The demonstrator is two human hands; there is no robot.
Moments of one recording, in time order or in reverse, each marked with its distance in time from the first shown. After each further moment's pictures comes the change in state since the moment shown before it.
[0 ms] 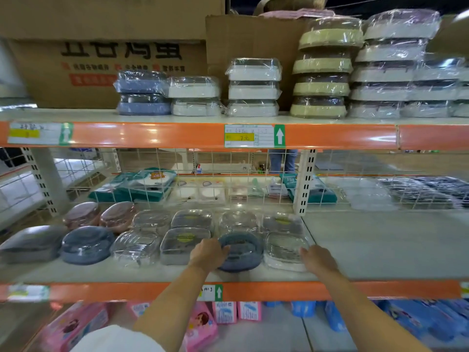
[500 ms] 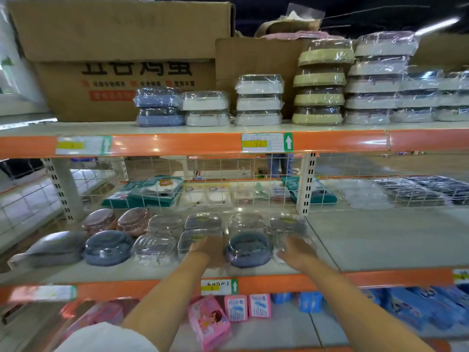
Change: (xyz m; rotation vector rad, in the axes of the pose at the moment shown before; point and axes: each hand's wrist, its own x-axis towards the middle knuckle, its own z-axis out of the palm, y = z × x) left_hand -0.031 -0.030 -0.044 0.250 -0.076 0.234; right_hand -0.076 -0.065 -0.003 -0.151 -0.055 -0.307
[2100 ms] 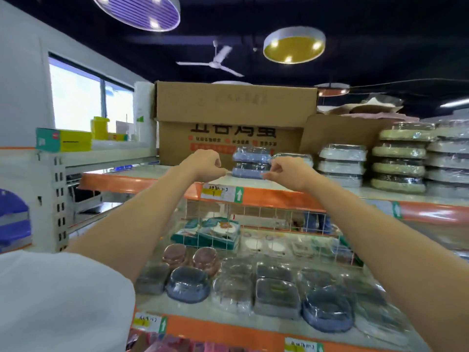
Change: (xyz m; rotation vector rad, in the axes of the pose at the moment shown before) left_hand -0.115 -0.185 -0.302 -0.018 0.573 0.041; right_hand -0.062 -0.322 -0.182 -0.057 0.375 -0.551
